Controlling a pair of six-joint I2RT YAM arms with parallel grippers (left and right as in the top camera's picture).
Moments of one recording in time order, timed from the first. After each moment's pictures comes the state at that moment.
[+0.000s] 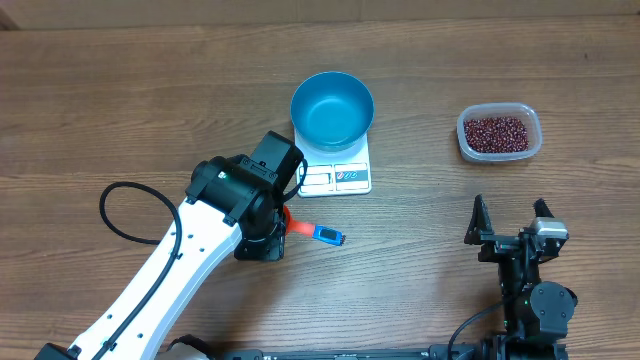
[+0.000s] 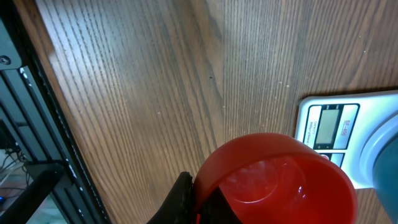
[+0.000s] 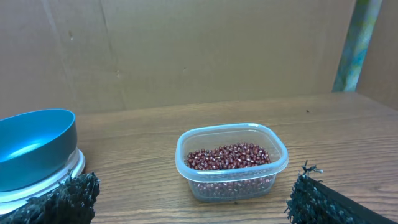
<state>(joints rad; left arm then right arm) -0.54 1.40 1.27 -1.37 0.03 -2.07 -0.11 0.01 0.02 -0.03 -0.05 0.06</state>
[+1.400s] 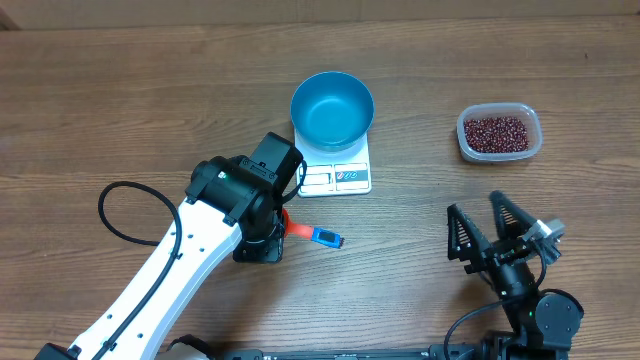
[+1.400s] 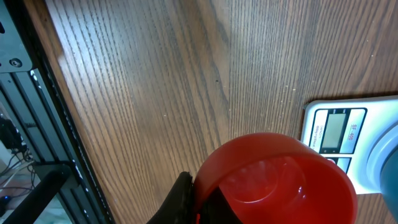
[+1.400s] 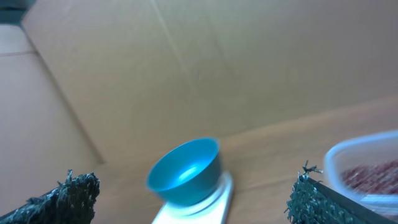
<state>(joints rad) -0.54 1.40 1.27 -1.39 0.03 -2.07 -0.11 0.01 0.02 0.15 -0.47 0.53</state>
